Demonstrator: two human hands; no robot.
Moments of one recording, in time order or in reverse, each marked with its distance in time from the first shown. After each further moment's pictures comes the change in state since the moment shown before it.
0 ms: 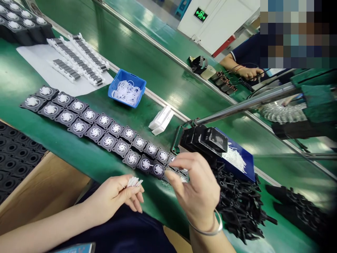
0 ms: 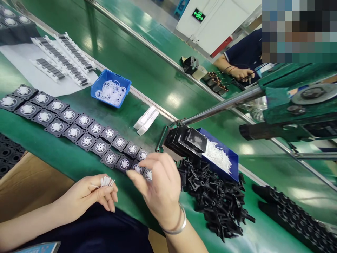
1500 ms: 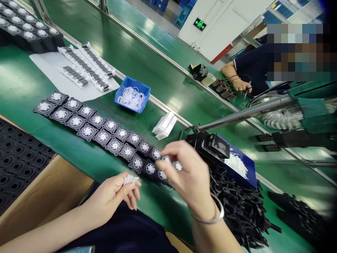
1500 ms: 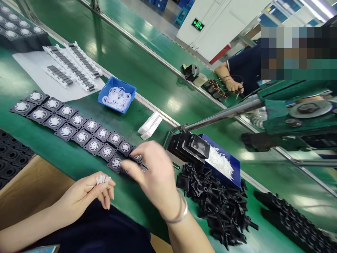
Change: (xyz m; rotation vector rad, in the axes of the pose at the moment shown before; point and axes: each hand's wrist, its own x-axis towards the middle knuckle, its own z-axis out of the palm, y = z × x) left_hand -0.014 -0.007 -0.020 0.044 0.086 0.194; right_hand 0.038 -0.003 0.014 0.102 -0.118 0.030
